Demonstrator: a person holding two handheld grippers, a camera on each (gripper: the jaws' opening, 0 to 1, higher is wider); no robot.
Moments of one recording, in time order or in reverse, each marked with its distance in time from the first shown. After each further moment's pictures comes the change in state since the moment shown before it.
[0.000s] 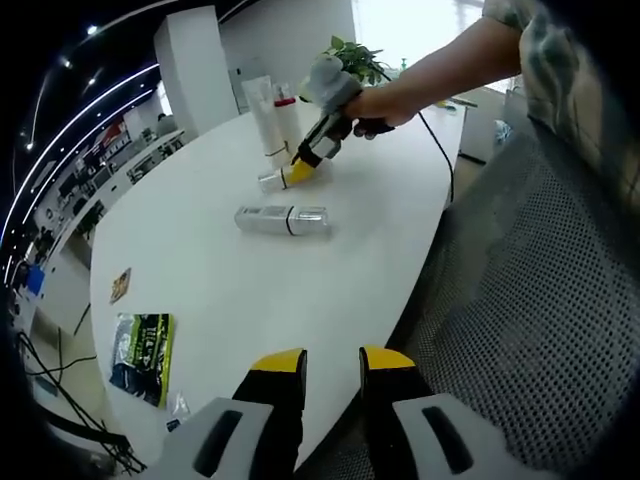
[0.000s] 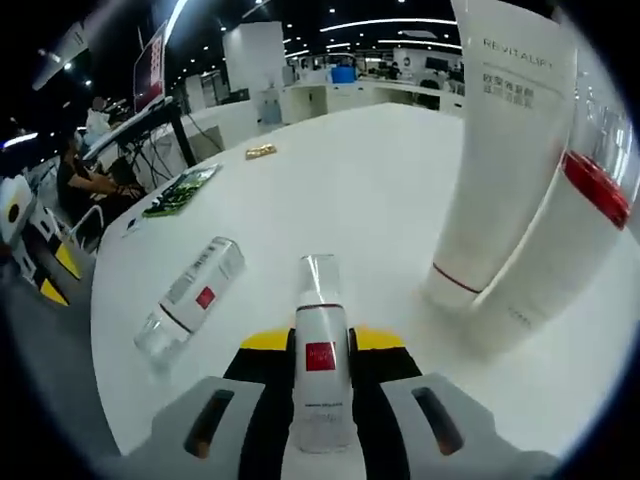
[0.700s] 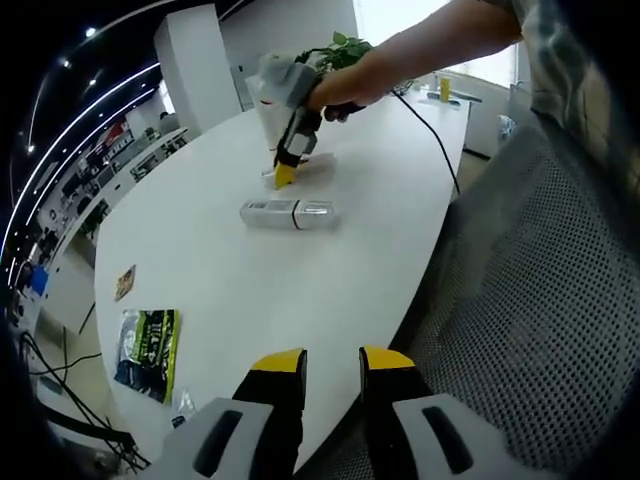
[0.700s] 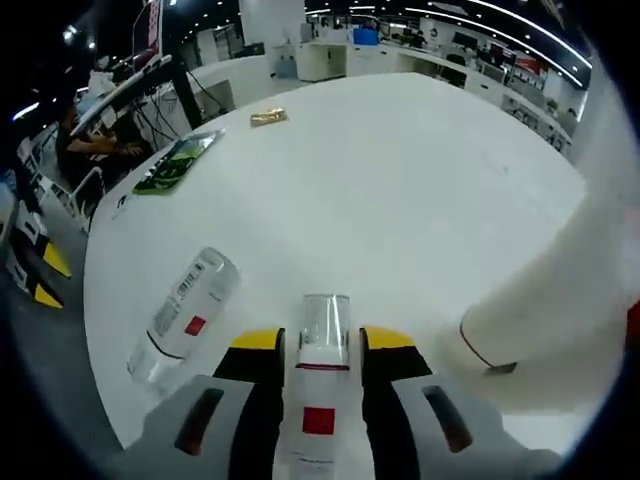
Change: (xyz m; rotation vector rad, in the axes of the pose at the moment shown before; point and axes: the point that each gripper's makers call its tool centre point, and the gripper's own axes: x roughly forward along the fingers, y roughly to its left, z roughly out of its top) left arm 0.000 0.005 -0.004 0.008 0.020 0.022; right arm 0.031 0.001 0.017 -0.152 0.194 0.010
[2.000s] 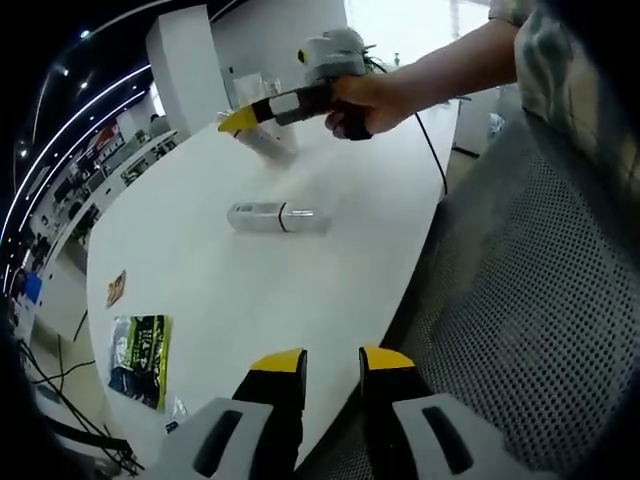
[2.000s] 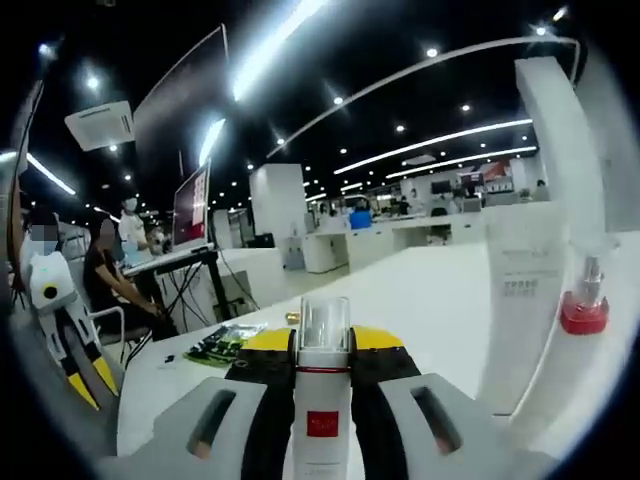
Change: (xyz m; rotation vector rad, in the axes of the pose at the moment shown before) left arm 0.002 -0.010 0.001 0.024 0.002 -0.049; right arm -0.094 0.030 0.084 0.185 -0.934 0.070
